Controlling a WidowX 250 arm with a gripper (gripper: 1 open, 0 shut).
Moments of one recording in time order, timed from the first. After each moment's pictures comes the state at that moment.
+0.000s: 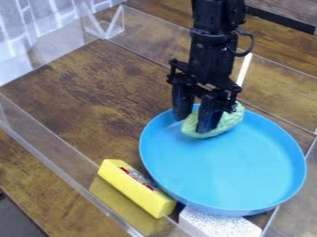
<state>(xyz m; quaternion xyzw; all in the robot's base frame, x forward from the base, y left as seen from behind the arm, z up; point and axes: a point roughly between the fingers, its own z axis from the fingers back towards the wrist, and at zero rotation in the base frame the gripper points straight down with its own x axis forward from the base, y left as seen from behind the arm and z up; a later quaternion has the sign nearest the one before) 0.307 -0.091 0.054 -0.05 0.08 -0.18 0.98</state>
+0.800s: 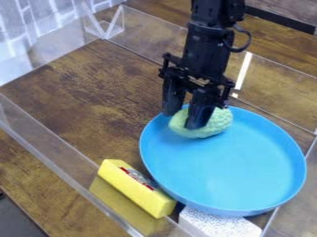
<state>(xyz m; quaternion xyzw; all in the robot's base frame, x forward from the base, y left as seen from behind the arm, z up) 0.298 -0.082 0.066 -0.03 0.13 -0.18 0.97</state>
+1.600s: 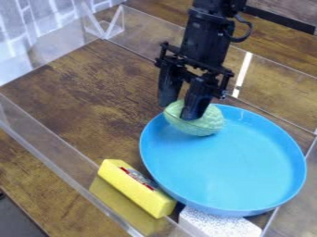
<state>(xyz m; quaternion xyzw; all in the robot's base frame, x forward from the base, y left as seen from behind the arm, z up) 0.296 -0.077 0.078 -0.01 0.15 -0.18 0.97</state>
